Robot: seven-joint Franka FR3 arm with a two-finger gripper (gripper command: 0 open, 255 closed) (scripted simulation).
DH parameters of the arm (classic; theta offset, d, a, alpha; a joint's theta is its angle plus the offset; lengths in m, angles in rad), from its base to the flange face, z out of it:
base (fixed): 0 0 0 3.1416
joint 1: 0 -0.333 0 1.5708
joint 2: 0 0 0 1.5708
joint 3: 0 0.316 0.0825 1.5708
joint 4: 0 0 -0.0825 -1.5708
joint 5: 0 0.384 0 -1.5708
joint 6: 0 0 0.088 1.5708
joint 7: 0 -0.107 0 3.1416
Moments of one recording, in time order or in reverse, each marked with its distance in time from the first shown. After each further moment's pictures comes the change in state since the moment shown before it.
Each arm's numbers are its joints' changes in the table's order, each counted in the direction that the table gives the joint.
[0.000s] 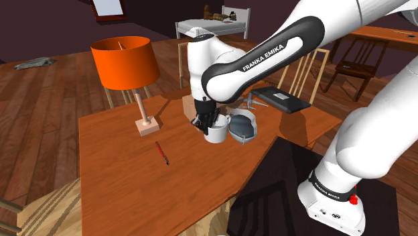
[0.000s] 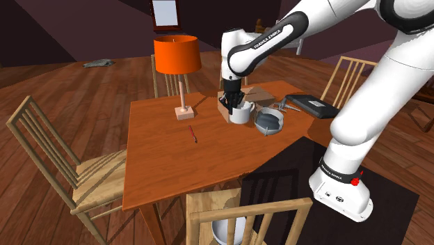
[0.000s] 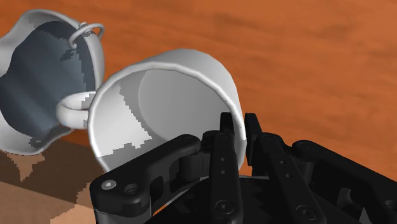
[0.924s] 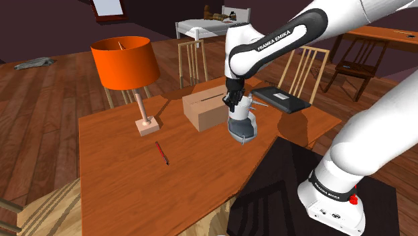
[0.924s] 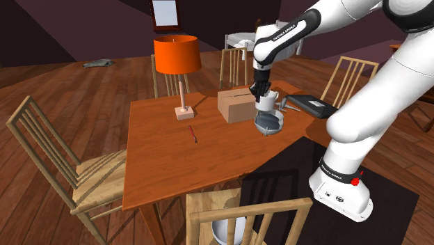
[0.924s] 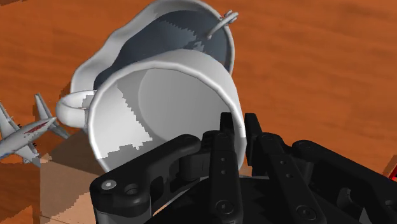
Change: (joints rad) arm 0.157 -0.094 -0.243 -0.091 -0.041 -0.004 0.375
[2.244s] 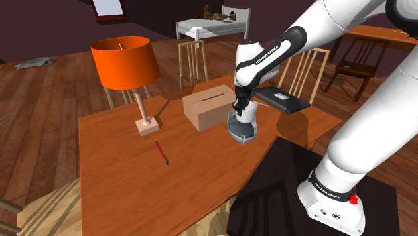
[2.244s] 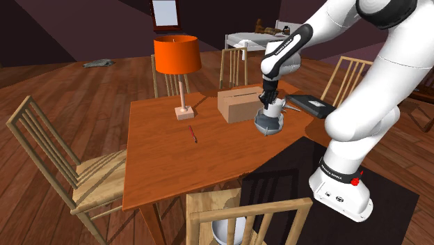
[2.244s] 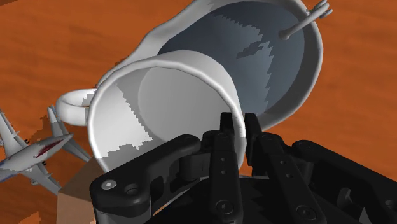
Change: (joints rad) arm 0.077 0.152 -0.102 -0.046 -0.047 -0.202 0.140
